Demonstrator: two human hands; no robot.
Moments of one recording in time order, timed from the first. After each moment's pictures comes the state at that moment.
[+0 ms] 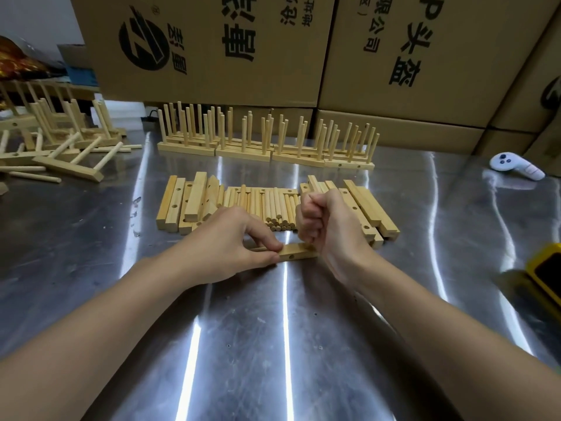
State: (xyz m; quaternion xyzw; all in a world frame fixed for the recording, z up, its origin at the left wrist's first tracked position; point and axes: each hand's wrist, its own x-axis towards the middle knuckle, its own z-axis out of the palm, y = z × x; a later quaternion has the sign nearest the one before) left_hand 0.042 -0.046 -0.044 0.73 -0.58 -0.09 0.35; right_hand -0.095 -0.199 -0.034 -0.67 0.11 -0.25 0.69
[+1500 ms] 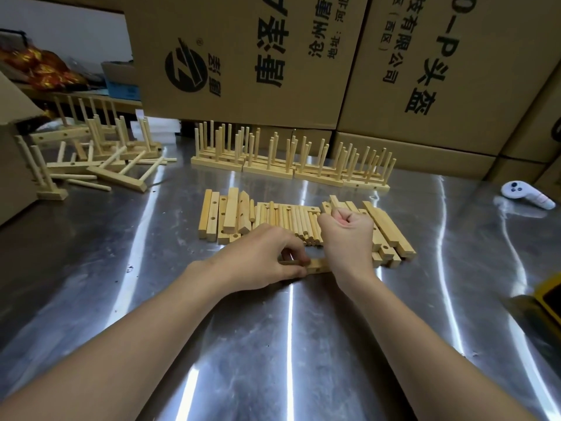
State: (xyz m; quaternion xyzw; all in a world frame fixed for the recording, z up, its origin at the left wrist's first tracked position) left_hand 0.049 -0.046 -0.047 0.73 -0.62 -0.07 0.29; right_hand -0.069 -0.178 -0.036 -0.69 0.21 -0.47 0.51
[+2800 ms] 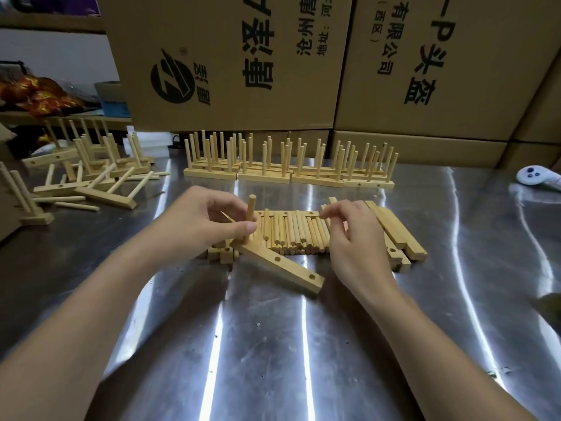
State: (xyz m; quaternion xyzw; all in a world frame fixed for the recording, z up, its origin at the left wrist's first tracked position) left_hand 0.091 0.001 0.010 0.72 -0.49 -0.15 0.47; right_hand -0.085 -0.200 -0.035 -0.84 0.24 -0.40 0.29
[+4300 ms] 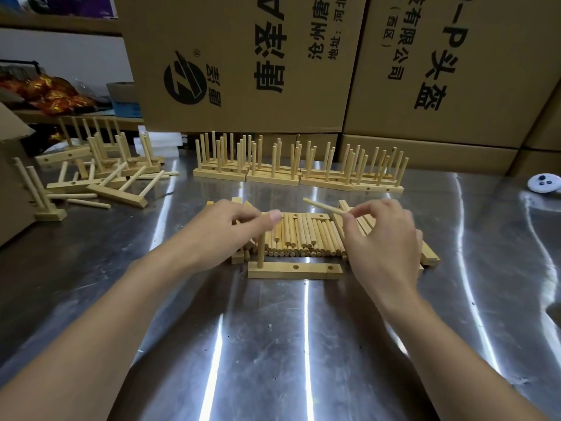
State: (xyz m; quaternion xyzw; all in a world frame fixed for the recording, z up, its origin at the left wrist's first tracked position) left_hand 0.086 -0.006 -0.004 0.80 -0.46 -0.10 0.36; right_hand -0.091 -0.193 -0.025 -0.82 0.34 -0.44 0.16
